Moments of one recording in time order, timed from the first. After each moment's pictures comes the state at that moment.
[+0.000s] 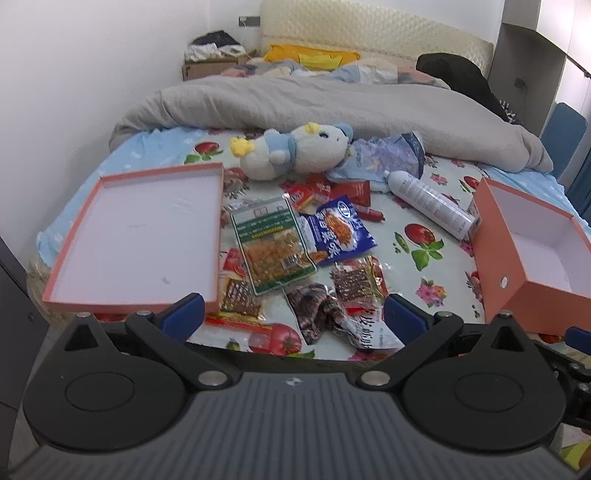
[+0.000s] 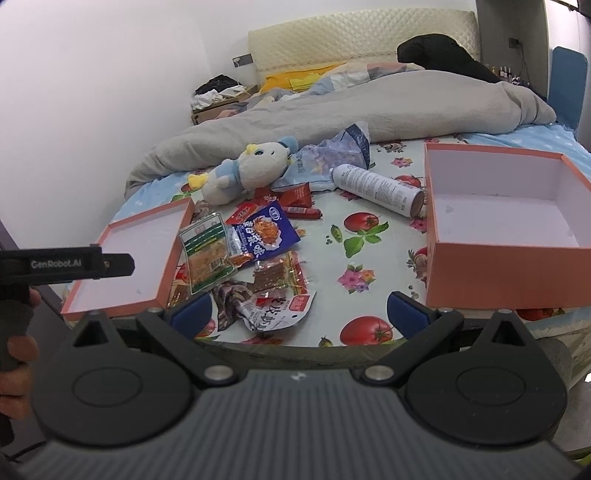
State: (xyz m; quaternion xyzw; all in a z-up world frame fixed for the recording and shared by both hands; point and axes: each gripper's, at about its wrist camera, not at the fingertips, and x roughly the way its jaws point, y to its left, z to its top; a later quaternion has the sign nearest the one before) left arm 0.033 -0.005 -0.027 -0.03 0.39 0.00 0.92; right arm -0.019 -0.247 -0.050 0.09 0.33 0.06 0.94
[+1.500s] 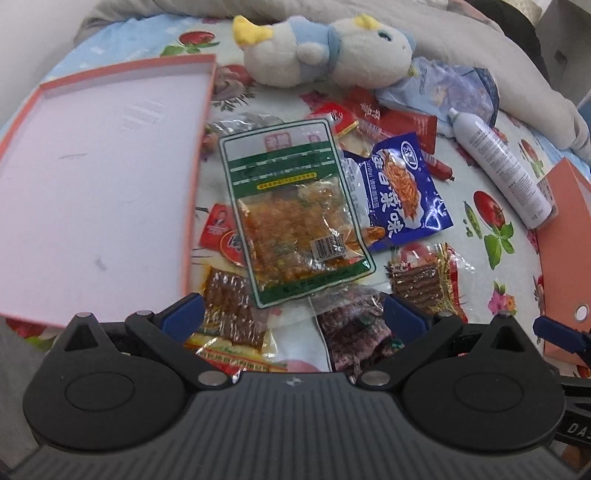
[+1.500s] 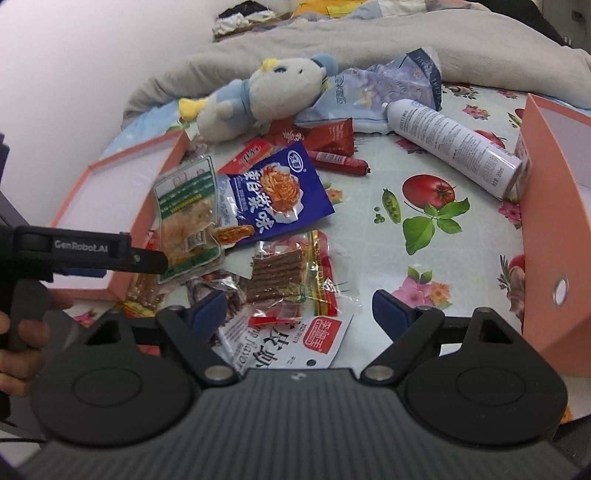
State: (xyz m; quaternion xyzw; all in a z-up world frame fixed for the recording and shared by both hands) left arm 0.215 0.043 -0.172 -0.09 0.53 -0.01 0.85; right arm 0.150 -0.197 -0.149 0.02 0.43 0.12 0.89
